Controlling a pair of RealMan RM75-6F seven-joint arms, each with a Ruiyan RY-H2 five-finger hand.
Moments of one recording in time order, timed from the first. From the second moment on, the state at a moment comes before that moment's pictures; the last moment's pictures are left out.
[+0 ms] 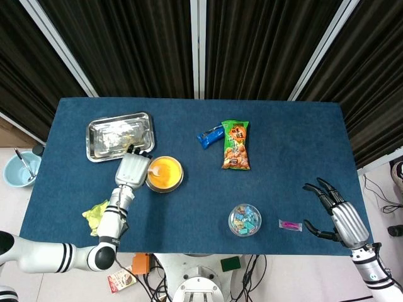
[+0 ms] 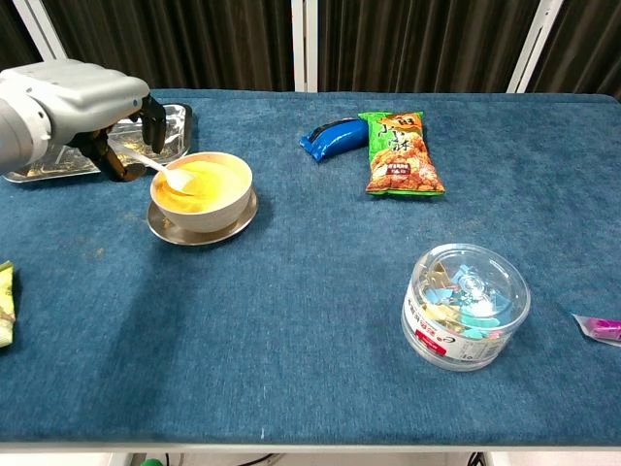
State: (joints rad) left arm -0.84 -1.54 -0.14 -1.76 0.67 1.30 0.98; right arm 0.18 -1.17 -0.06 -1.52 -1.80 1.57 0.46
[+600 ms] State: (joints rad) left arm -0.83 -1.55 -0.14 -1.74 0.68 1.31 0.98; right arm 0.19 -1.17 -0.06 -1.52 -1.79 1.56 0.47
